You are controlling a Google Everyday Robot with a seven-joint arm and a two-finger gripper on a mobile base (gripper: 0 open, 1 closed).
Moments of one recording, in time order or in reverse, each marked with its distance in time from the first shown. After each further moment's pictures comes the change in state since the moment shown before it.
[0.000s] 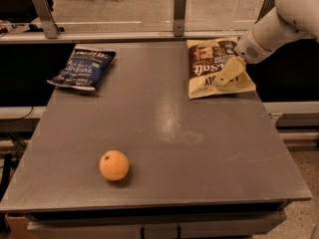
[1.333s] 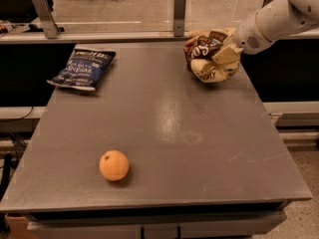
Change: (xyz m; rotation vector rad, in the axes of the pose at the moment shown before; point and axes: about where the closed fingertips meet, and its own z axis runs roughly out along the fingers) arm -0.051 0.023 -0.028 -0.074 -0.192 -0.105
